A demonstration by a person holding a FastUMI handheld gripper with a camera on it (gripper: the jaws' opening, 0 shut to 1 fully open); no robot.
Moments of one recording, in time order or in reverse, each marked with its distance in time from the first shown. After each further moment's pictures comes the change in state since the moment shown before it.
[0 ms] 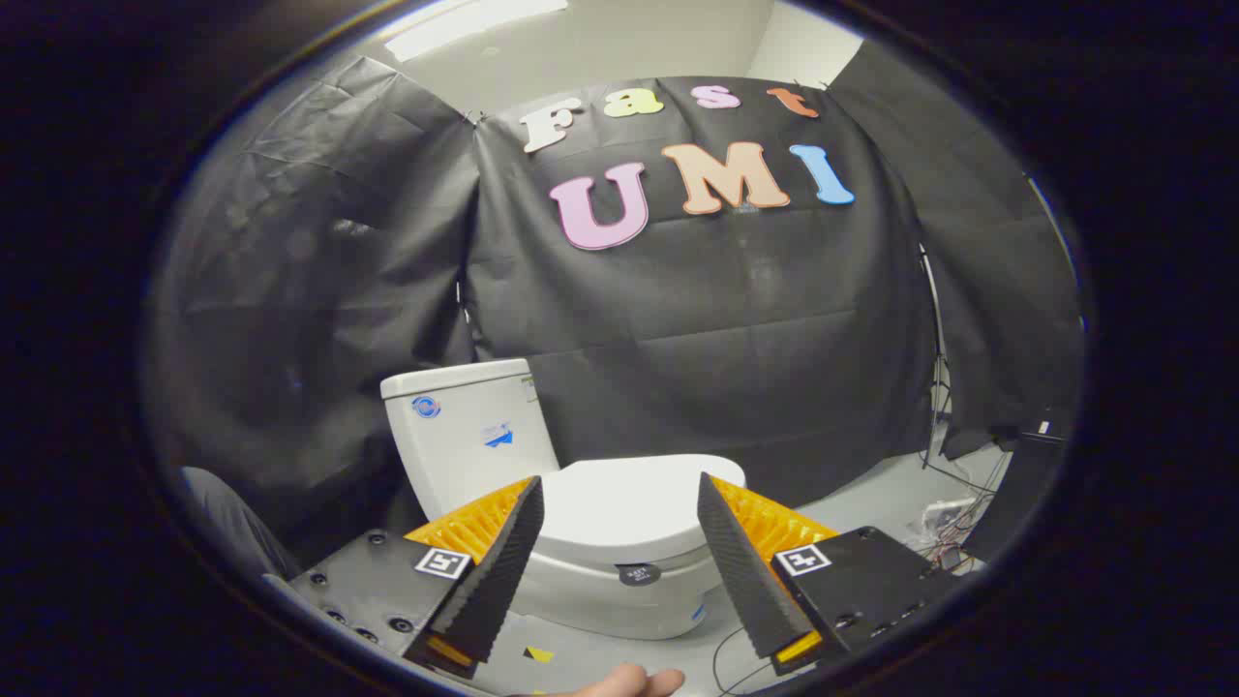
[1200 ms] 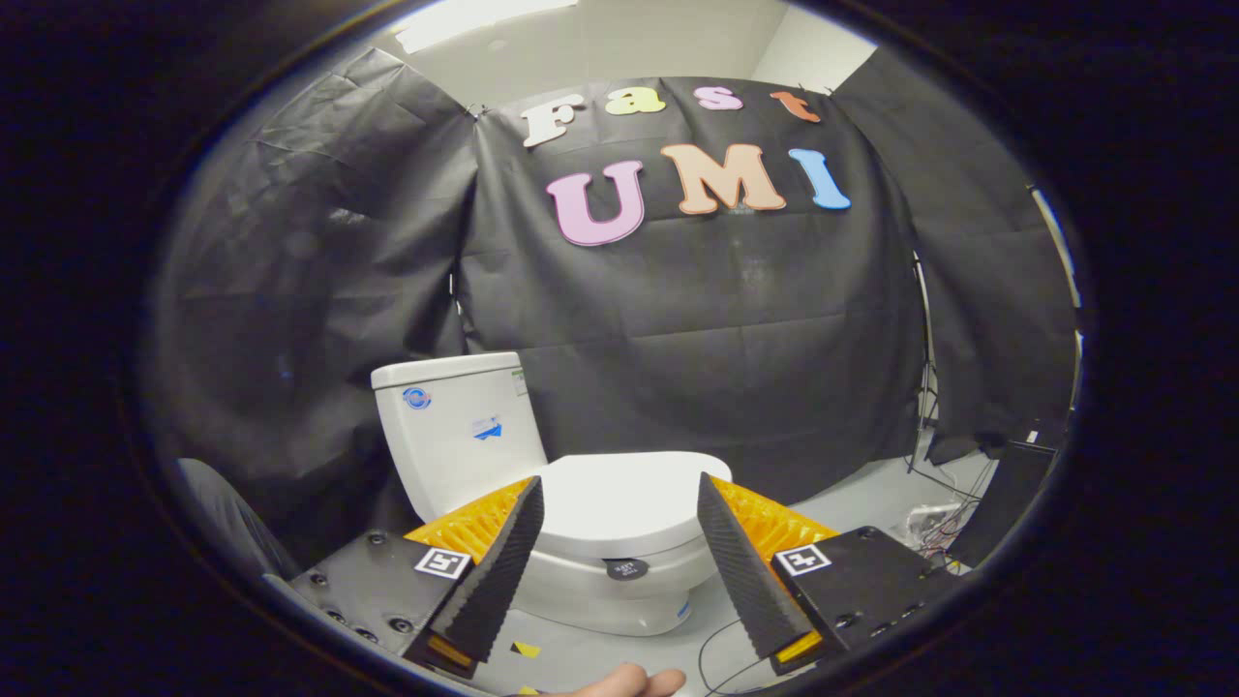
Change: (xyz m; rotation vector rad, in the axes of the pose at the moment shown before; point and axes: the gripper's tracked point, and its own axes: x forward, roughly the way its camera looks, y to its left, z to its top) arm -0.005 0.000 0.000 -0.028 0.004 -0.020
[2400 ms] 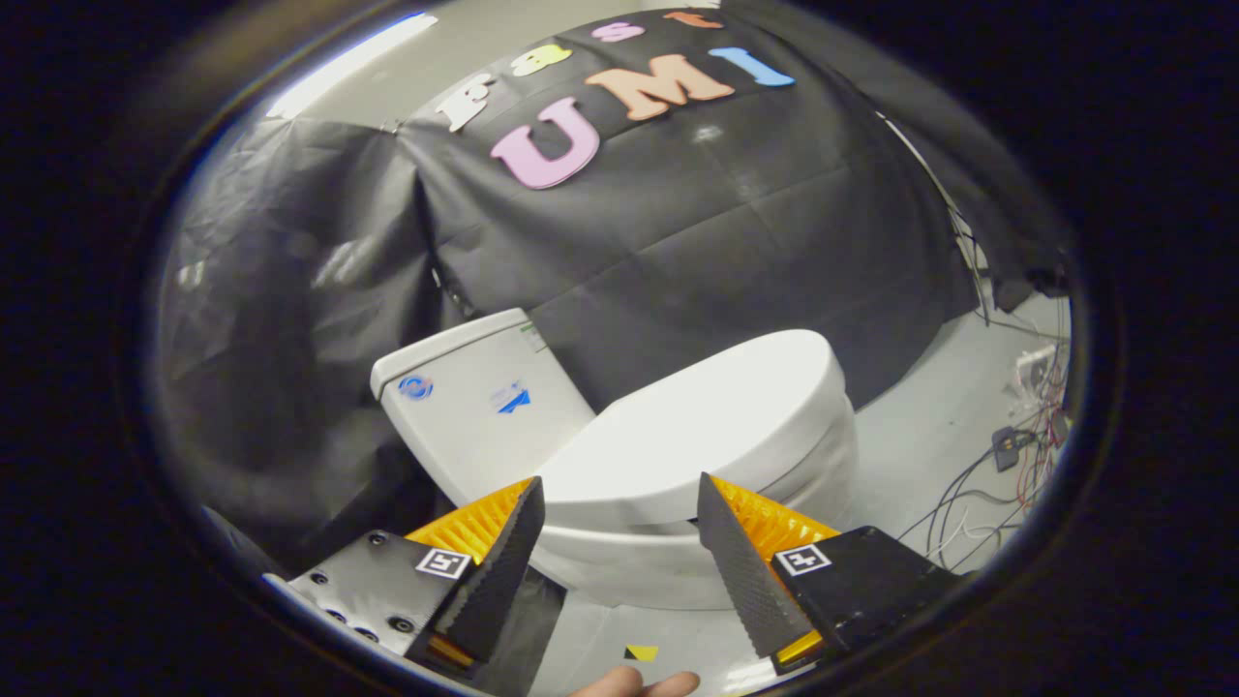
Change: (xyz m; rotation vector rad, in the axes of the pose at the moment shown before) arm 0.099 0.025 -0.131 0.420 0.126 0.065
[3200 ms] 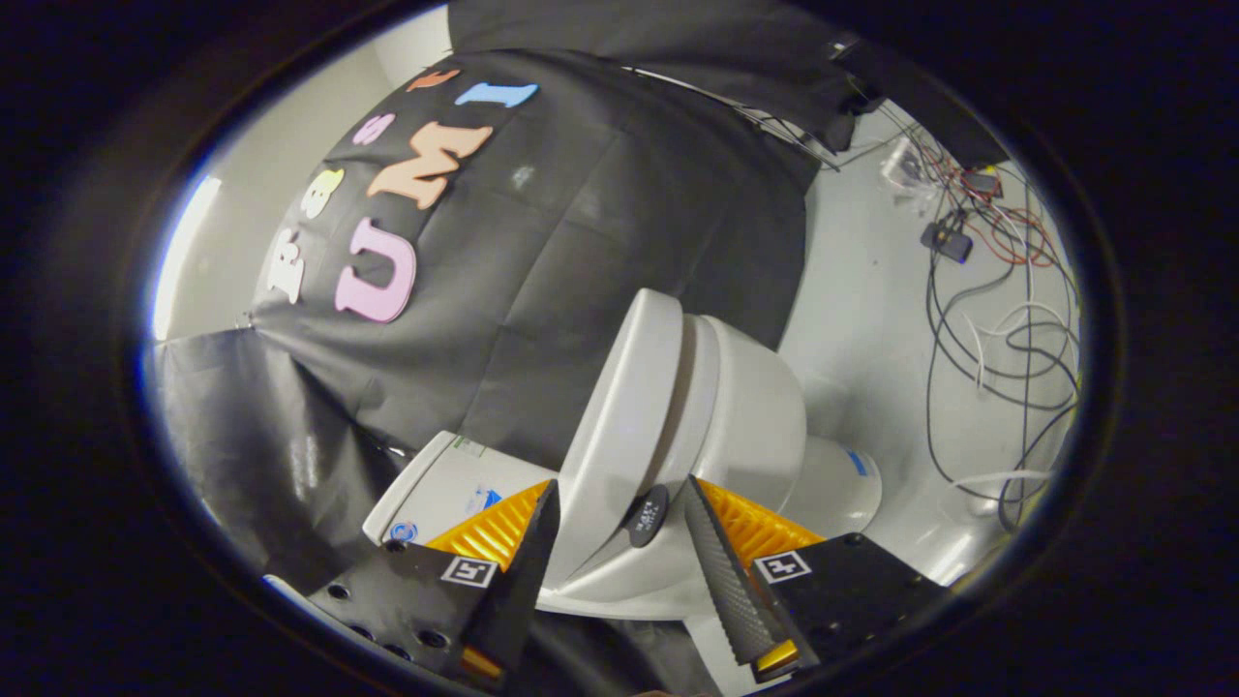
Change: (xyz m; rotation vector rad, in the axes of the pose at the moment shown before) arm 0.009 -0.065 -0.038 0.650 -0.074 -0.182
